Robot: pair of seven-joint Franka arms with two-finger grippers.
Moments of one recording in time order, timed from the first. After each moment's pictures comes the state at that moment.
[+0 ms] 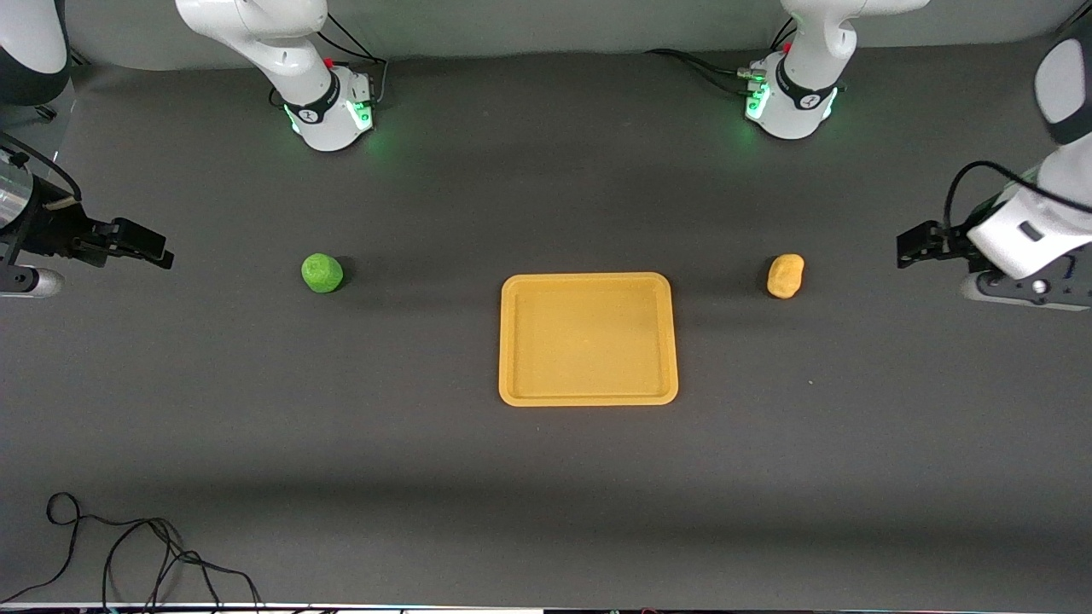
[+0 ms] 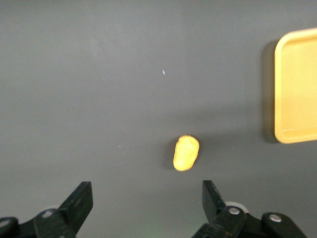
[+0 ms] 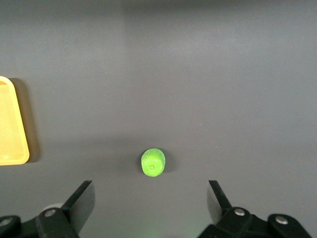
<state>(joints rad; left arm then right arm) 0.00 0.00 -0.02 -1.86 0.00 1.73 0.10 -0.03 0.00 0.01 -1.66 0.02 1.59 0.05</state>
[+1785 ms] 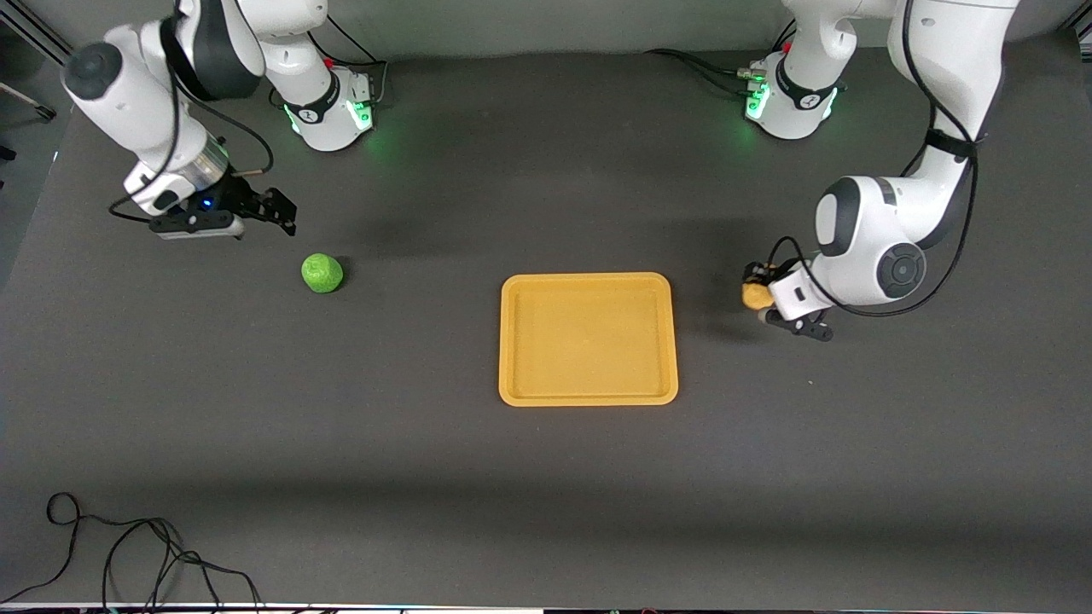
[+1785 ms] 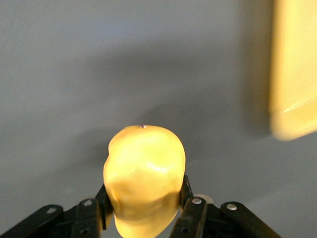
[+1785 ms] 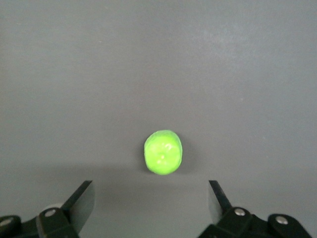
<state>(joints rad) -0.19 0.29 -0.07 -2.16 -0.31 2.18 0.15 0.08 -0.40 -0.01 -2.68 0.02 2.36 0.05</state>
